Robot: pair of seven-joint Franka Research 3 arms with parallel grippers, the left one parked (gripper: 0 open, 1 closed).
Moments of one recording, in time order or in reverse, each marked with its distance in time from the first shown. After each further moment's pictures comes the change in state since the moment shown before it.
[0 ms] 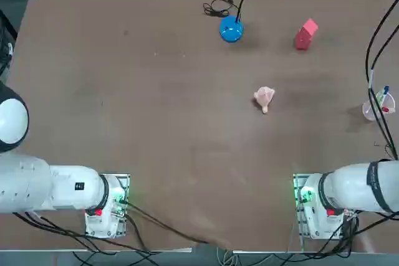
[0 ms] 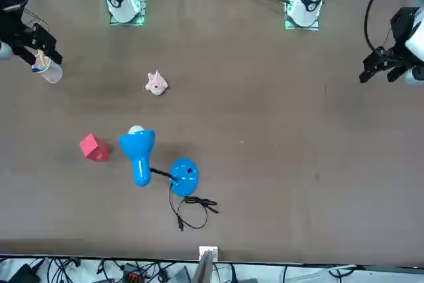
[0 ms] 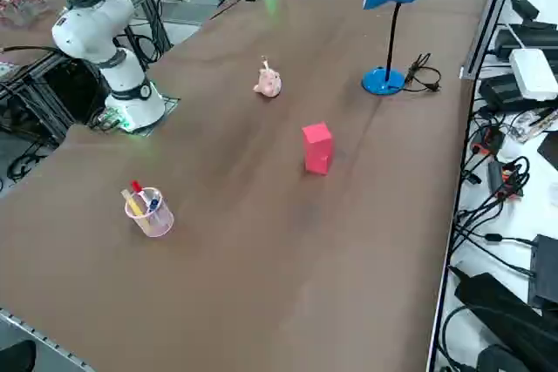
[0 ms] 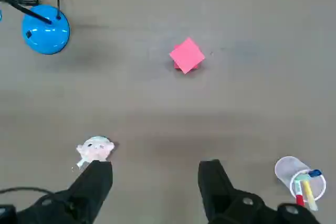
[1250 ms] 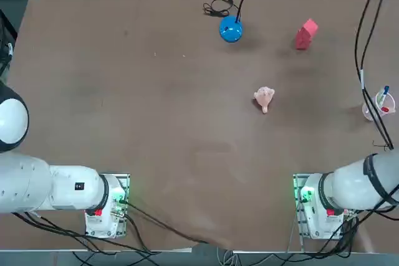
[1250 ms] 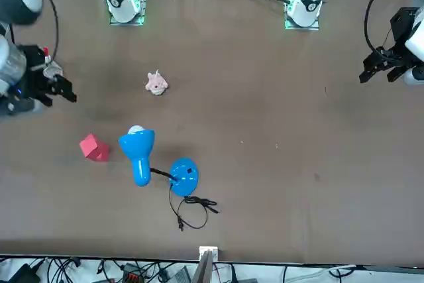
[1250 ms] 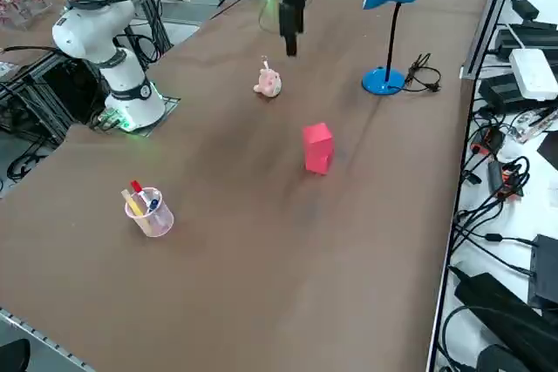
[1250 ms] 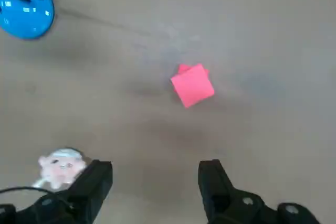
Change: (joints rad) arm -0.001 0.267 -0.001 0.027 -0.001 0.186 -0.266
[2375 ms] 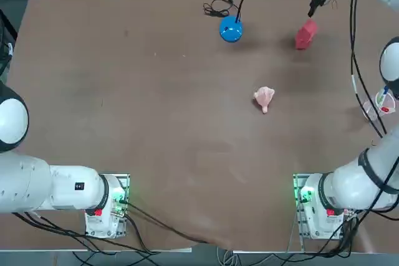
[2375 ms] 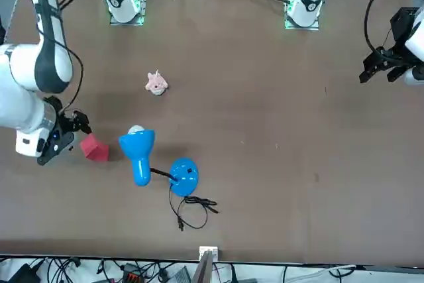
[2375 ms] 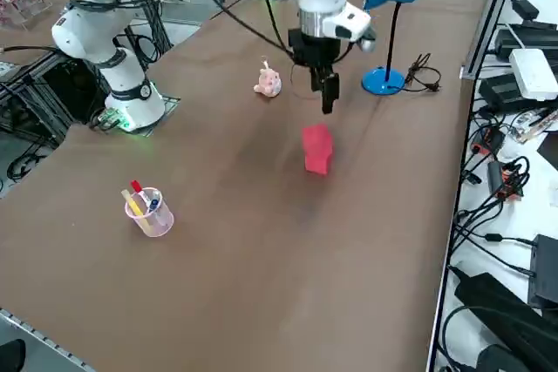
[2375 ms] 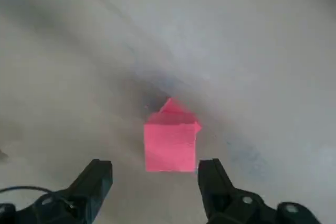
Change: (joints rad) arm -0.026 0.239 -0.003 0.005 -0.001 0.240 -0.460
